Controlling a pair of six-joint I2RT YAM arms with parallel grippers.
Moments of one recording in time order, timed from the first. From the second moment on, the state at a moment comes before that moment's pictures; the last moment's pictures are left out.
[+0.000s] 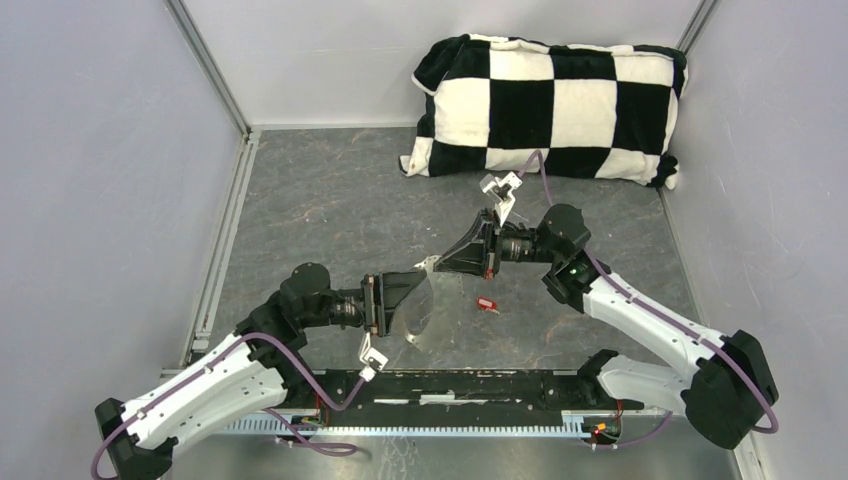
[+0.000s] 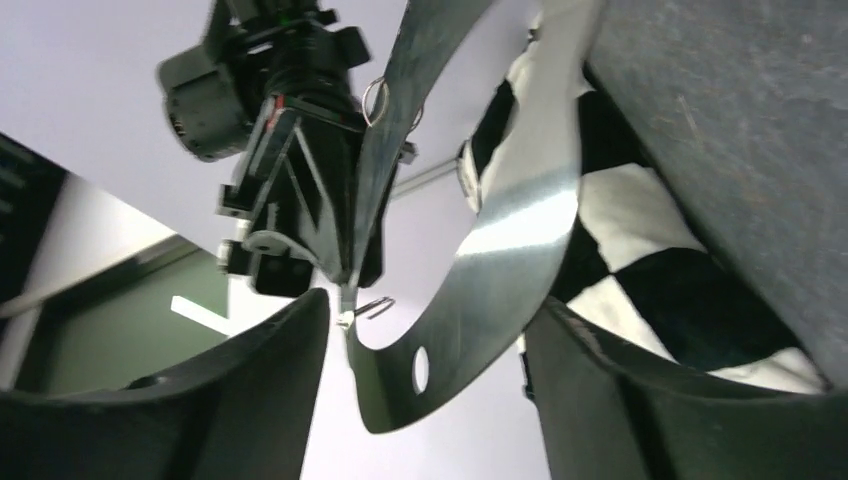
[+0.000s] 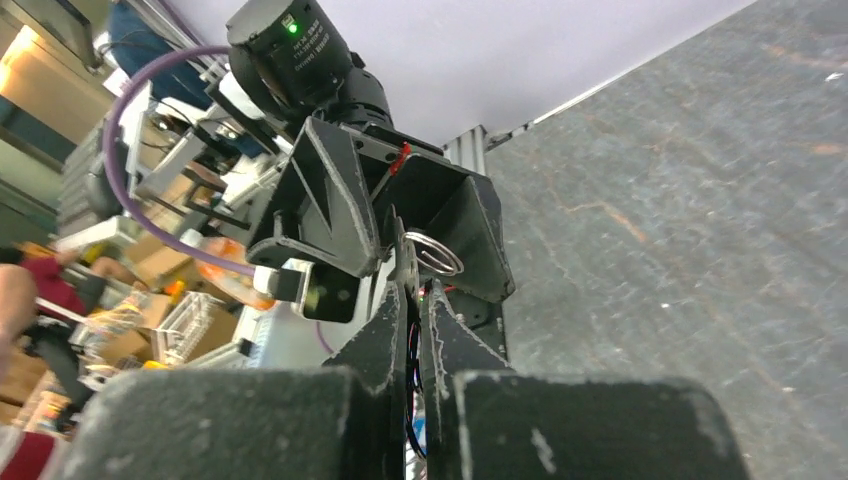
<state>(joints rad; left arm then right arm) -0.87 0.59 0.52 -0.11 0.55 2.09 0.66 1.12 0.69 0.59 -0.88 0.77</state>
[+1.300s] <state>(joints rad) -0.78 0.95 0.84 -0.04 0.82 0.02 0.67 1.01 0.99 -0.27 -0.94 -0.33</state>
